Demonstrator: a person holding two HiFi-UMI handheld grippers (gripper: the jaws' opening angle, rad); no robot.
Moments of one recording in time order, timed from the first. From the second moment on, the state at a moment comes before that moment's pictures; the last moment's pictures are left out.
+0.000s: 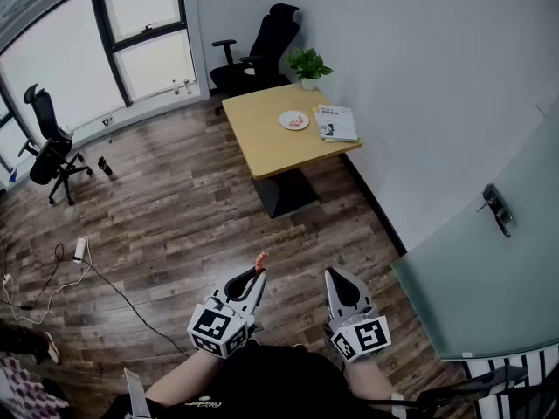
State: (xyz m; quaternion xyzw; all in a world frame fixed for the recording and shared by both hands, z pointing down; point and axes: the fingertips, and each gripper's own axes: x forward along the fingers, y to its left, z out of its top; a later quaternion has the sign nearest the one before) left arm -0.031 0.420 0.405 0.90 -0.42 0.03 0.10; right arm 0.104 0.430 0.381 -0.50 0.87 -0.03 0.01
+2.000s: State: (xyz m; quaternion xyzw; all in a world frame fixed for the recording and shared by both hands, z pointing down) left arm -0.042 0.408 0.399 0.89 -0.44 0.01 0.10; right arm 0.088 0.422 0.395 -0.46 0.89 -0.06 0.00
